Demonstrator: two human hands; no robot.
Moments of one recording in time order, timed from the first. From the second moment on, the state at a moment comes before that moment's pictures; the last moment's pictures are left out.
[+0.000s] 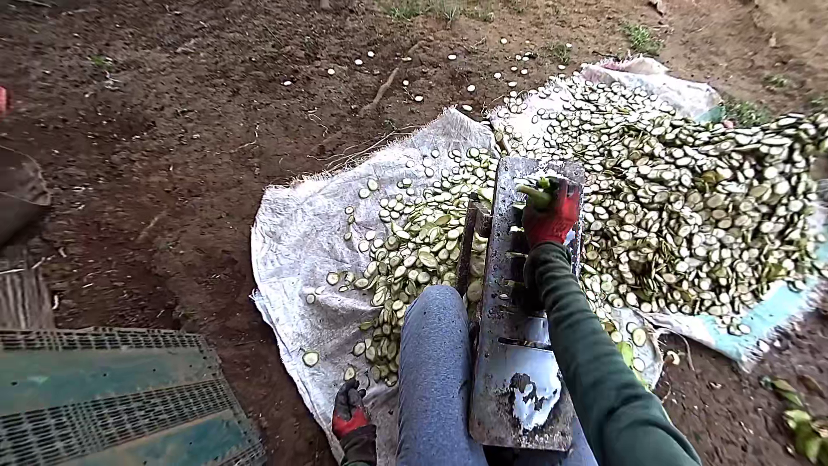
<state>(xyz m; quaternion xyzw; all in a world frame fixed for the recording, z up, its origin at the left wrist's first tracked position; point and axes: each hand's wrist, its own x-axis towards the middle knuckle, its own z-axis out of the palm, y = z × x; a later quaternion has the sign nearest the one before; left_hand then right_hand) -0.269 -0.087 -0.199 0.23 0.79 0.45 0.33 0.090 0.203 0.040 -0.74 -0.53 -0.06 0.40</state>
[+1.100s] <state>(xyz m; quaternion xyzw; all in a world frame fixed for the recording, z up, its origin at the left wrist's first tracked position) -0.268 -0.113 -0.217 0.27 0.83 0.35 0.35 0.093 0.060 0.005 -0.60 -0.74 -0.02 0.32</state>
